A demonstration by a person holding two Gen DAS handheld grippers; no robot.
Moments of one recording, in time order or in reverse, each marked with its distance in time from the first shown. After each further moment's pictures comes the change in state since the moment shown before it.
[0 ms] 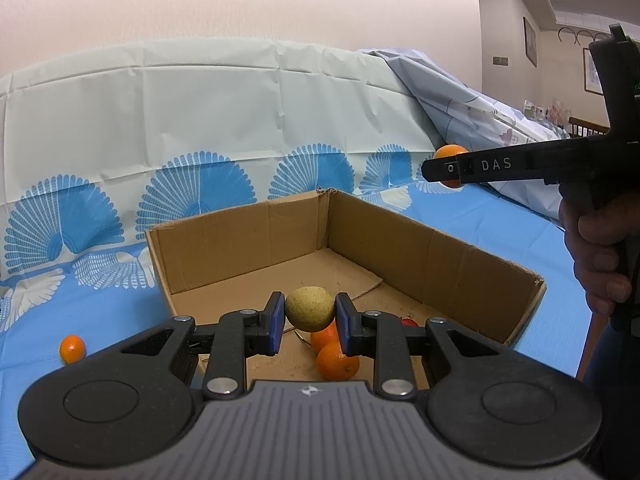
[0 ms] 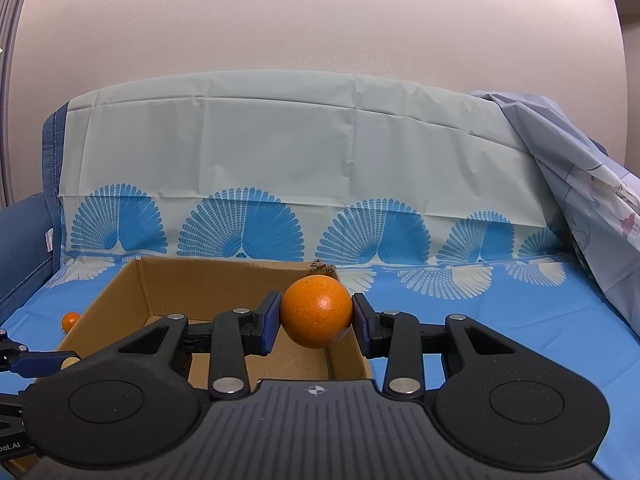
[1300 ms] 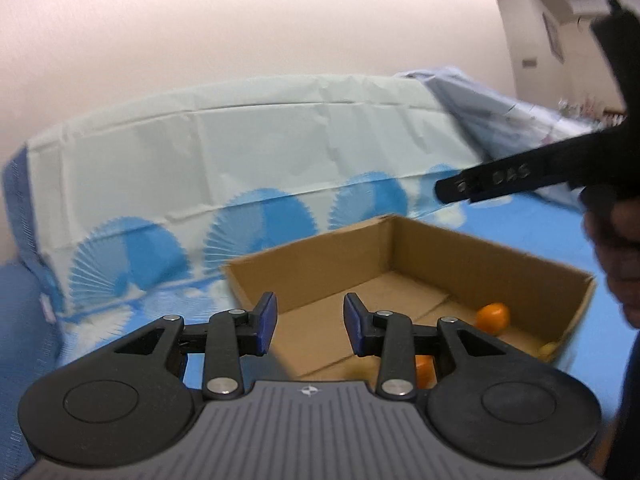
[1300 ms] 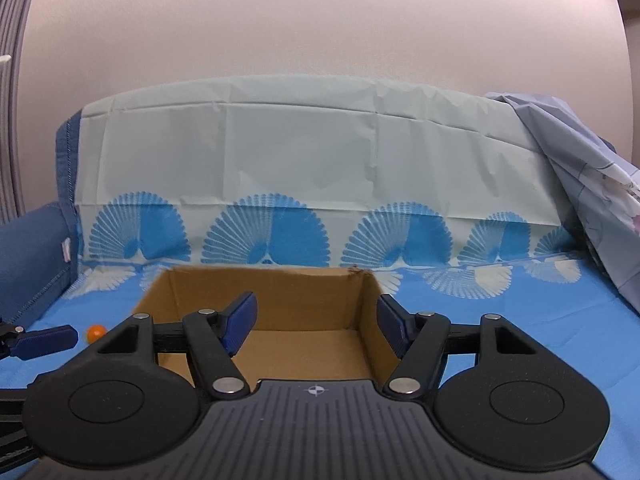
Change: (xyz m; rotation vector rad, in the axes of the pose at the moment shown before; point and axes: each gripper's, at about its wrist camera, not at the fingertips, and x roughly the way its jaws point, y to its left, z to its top) left arm -0.027 0.018 0.000 0.090 -0.088 0.206; right arm -0.001 0.043 0.006 0.016 -0.012 0.031
